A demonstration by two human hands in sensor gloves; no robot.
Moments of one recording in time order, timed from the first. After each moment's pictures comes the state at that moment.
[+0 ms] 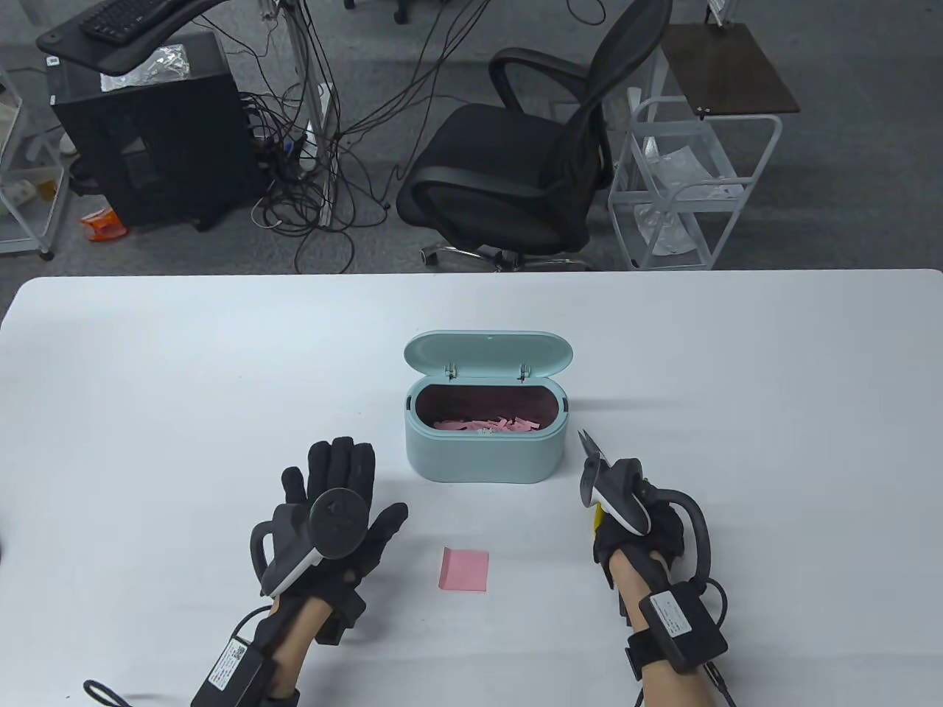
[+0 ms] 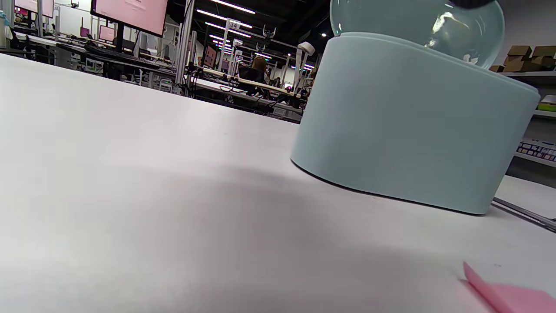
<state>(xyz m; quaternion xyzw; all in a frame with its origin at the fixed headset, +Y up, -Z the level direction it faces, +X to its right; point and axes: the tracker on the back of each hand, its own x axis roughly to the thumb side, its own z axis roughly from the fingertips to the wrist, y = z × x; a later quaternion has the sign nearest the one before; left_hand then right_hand) -0.196 -0.725 -0.278 -0.01 -0.06 0.14 0.99 0.169 -0.775 -0.333 0.16 -0.17 -0.96 0.16</state>
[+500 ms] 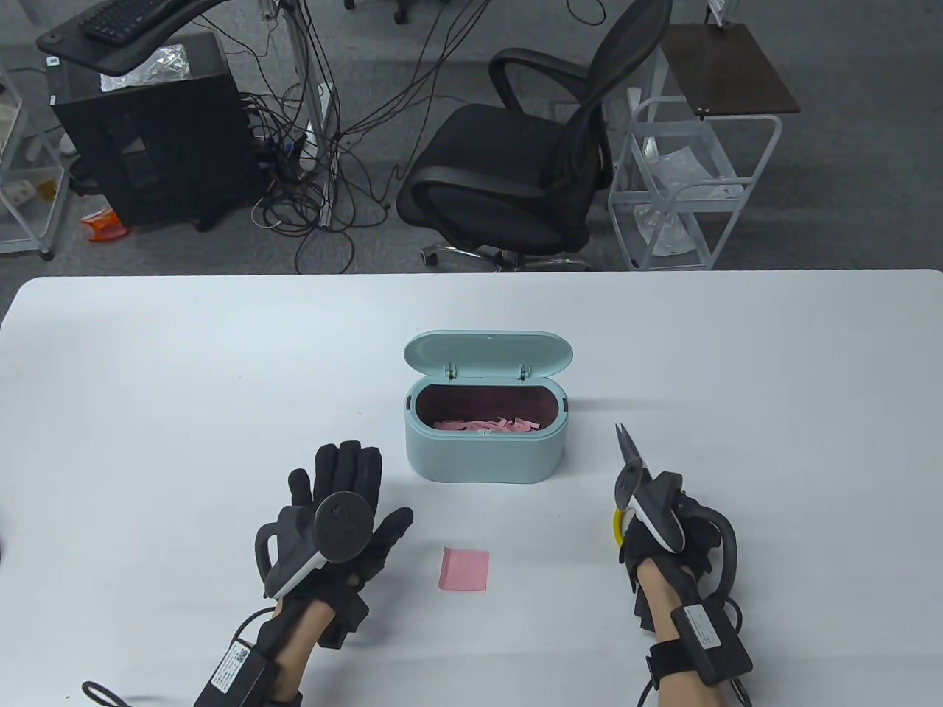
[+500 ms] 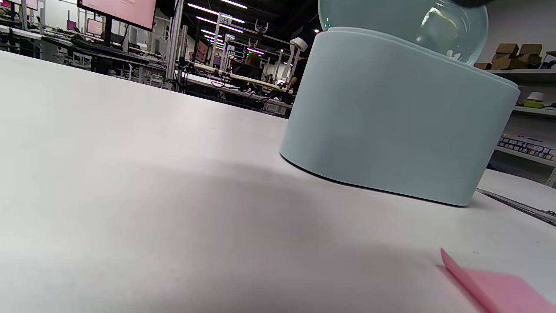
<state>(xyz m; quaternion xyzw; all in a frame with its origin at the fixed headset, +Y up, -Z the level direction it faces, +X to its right) -0.192 -0.728 -0.276 -0.03 -0.08 0.15 0.99 0.213 -0.779 -0.326 0.23 -0.12 -0.96 0.06</state>
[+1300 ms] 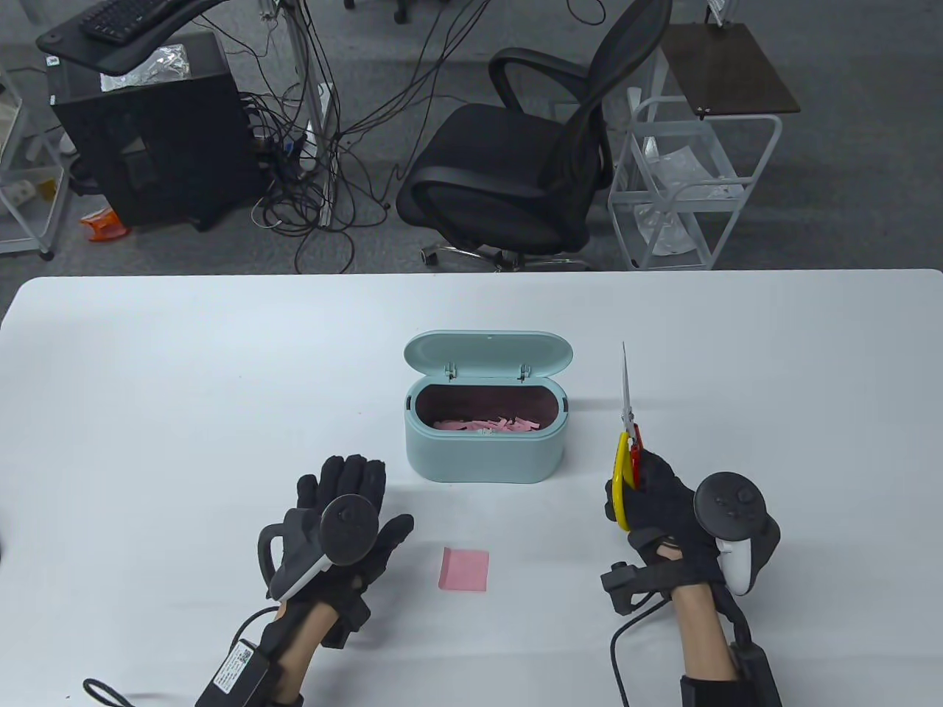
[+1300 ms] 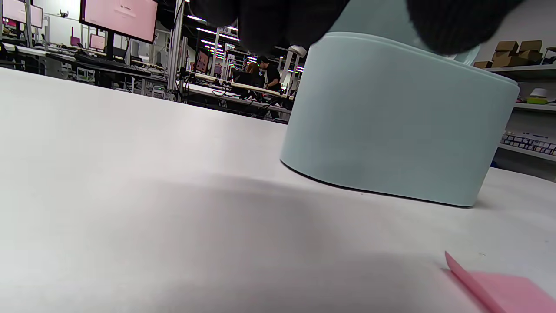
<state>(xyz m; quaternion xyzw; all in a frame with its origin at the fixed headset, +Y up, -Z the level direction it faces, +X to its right) -0.184 -0.724 -0.273 -0.01 -0.07 0.12 0.99 0.221 -0.717 -0.293 0.05 0.07 -0.86 -0.51</state>
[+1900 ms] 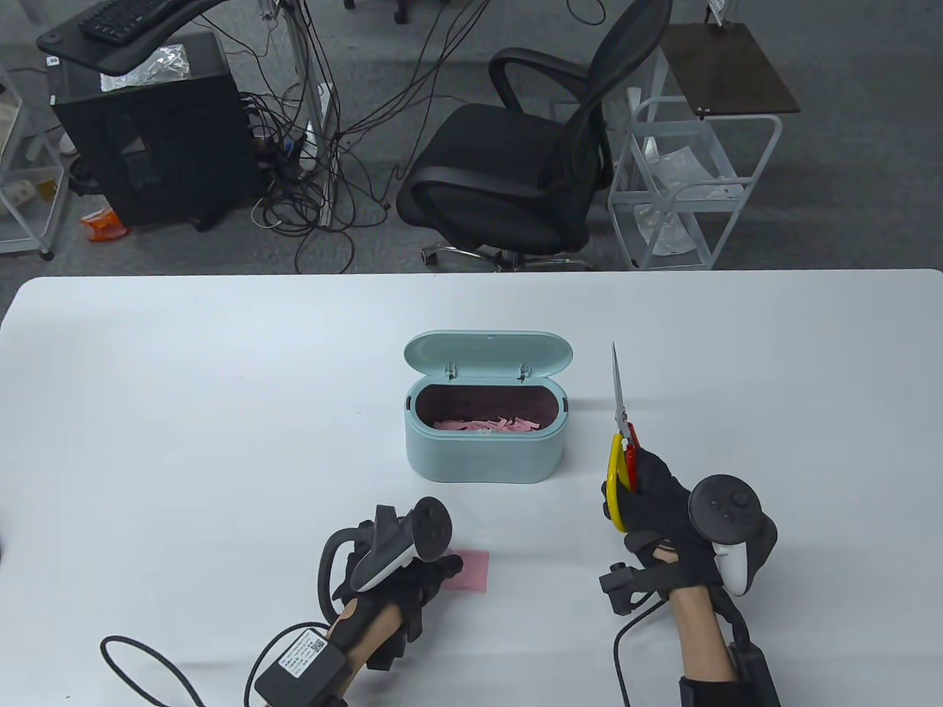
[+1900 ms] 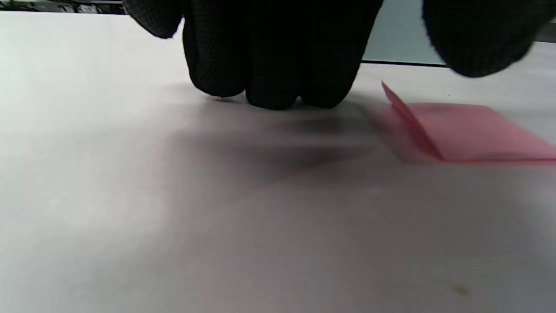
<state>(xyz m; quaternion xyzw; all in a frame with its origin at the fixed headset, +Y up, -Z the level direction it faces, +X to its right) -0.113 -0.765 -0.281 -0.15 -0.03 0.03 0.99 0.218 -0.716 -0.292 0.04 0.08 -0.87 -0.48</state>
